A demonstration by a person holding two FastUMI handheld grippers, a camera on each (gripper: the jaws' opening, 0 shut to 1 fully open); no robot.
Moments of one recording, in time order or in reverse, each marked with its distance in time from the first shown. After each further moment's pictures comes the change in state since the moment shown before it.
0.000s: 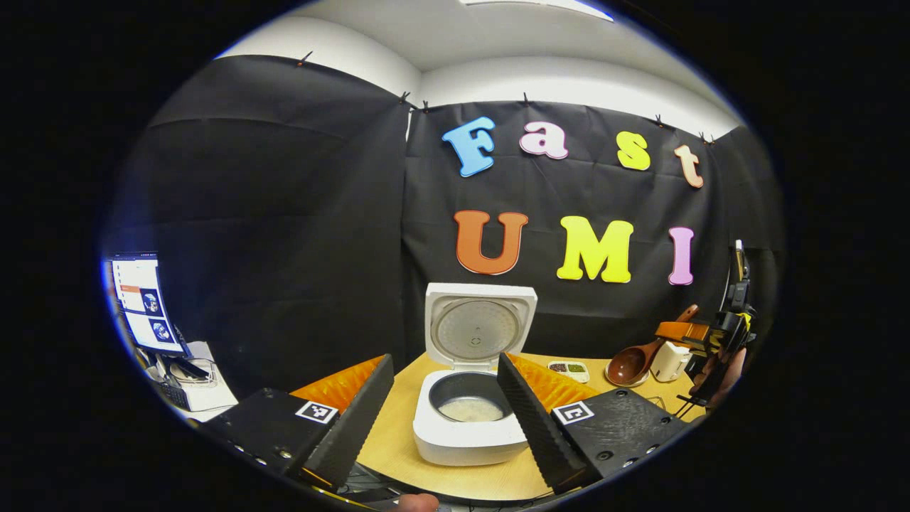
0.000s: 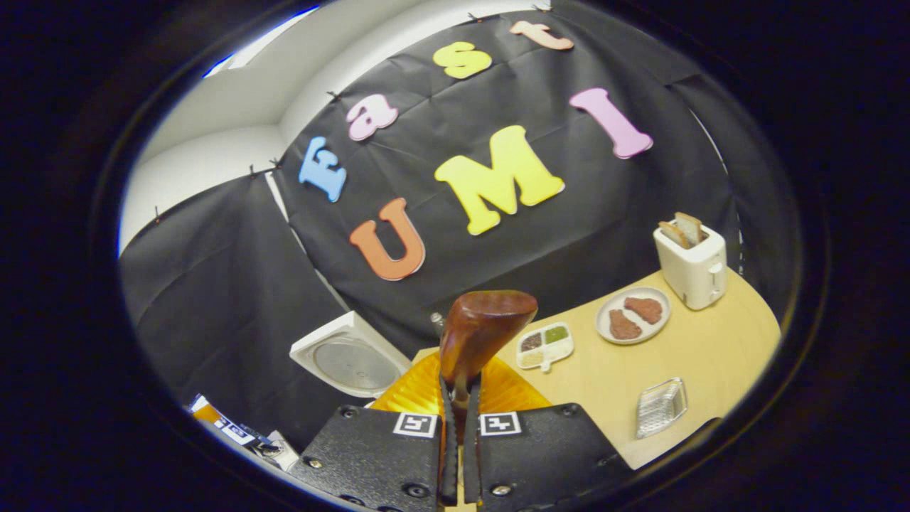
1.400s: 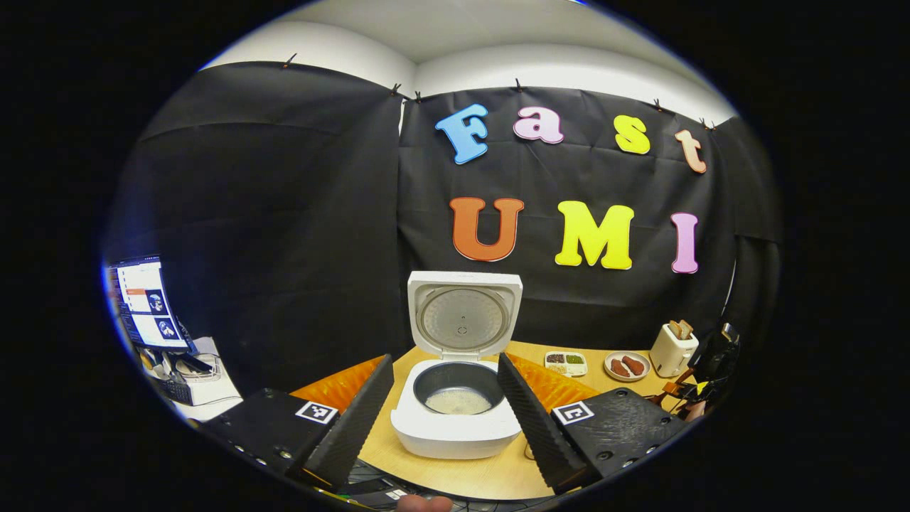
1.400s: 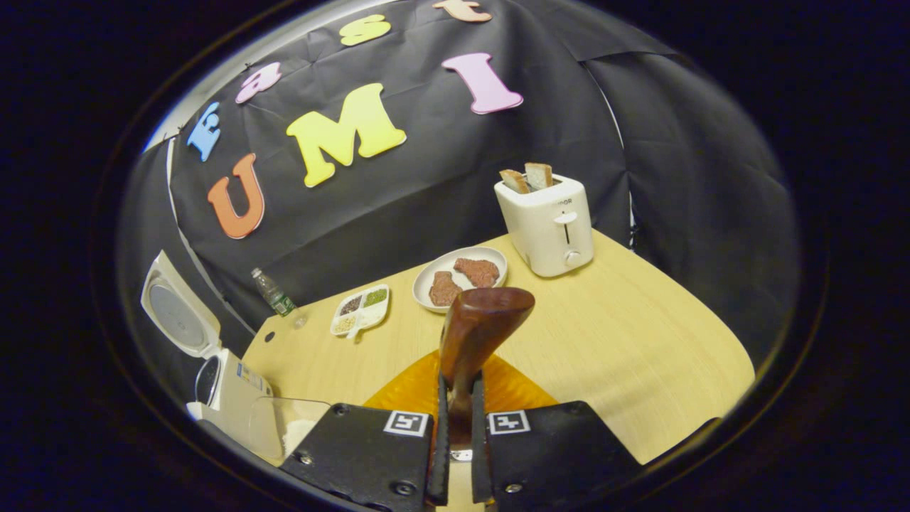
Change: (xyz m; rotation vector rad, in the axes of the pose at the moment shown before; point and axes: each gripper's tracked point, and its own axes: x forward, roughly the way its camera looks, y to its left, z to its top) left arm -0.001 -0.031 -0.006 0.005 0.065 0.055; right arm 0.016 -0.253 -0.080 -0.042 0.083 -0.443
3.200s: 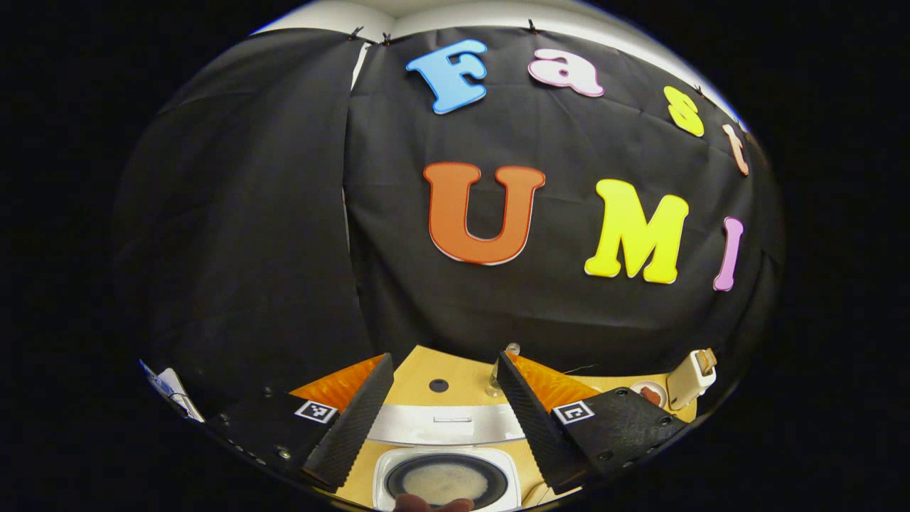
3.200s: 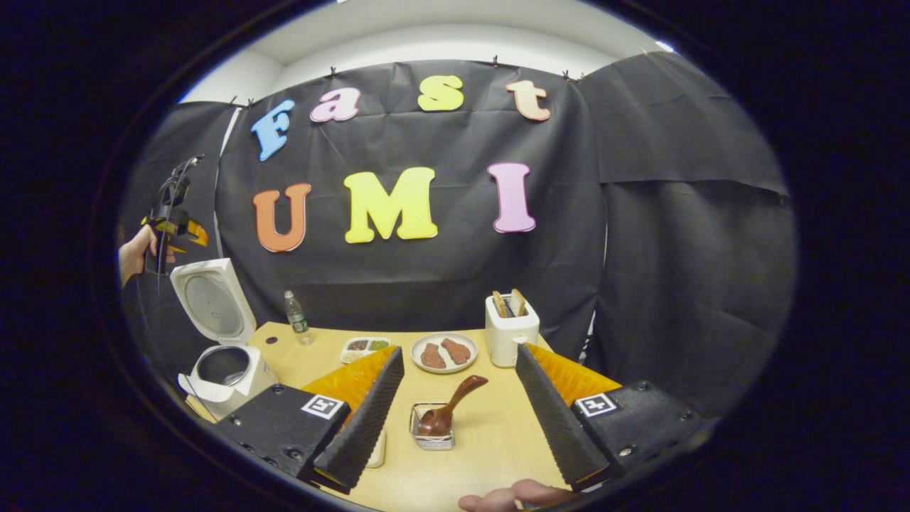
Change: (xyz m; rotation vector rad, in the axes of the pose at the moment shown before) left arm 0.329 -0.021 0.067 0.029 0.251 -0.073; right arm -0.223 0.043 0.115 -0.331 -0.293 -0.069
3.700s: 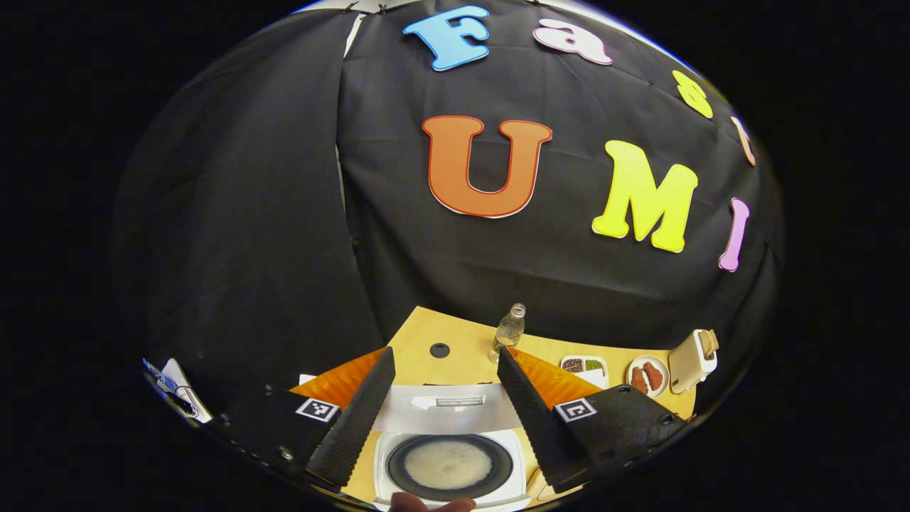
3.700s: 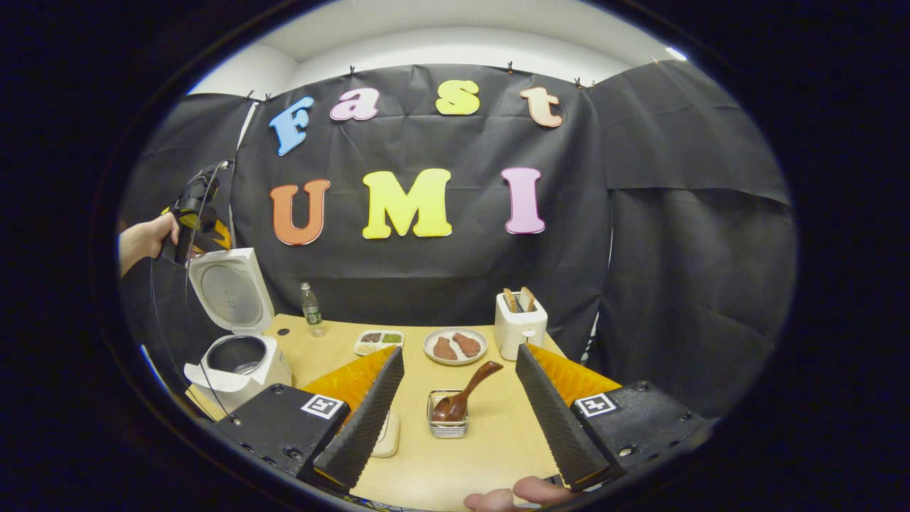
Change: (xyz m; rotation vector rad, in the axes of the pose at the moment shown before) left arm -0.004 -0.003 -0.033 -0.009 0.155 -0.015; right arm -0.043 0.033 -0.017 -0.013 0.012 0.036
